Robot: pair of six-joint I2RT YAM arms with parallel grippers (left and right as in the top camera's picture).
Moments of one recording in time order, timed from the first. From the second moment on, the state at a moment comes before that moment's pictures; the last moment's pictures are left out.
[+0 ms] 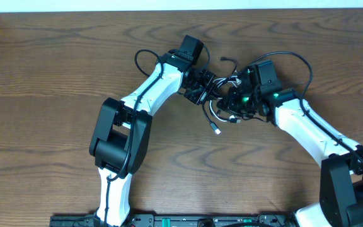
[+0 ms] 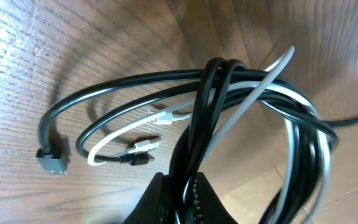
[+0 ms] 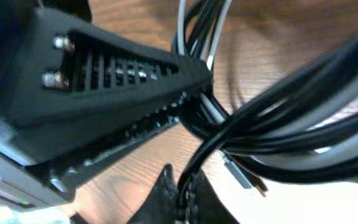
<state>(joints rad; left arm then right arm) -0.45 2.13 1.61 -0.71 0.62 -1.40 0.33 1.68 1.03 -0.38 -0.52 0.67</state>
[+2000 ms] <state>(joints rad) -0.45 1.97 1.61 -0.79 0.82 -0.27 0.04 1.60 1.02 -0.30 -0.75 0.34</state>
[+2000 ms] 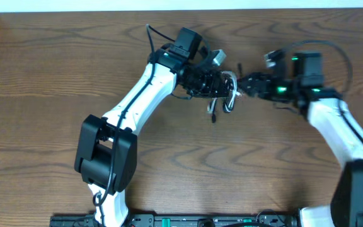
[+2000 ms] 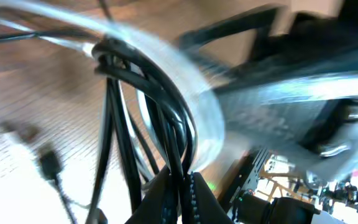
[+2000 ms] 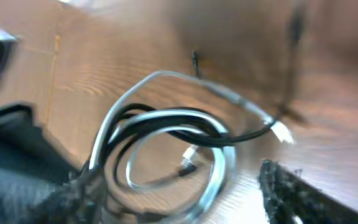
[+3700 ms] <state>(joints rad) -0.27 1.97 1.61 -0.79 1.22 -0.25 -0.02 1.83 1.02 -0.33 -0.74 0.11</state>
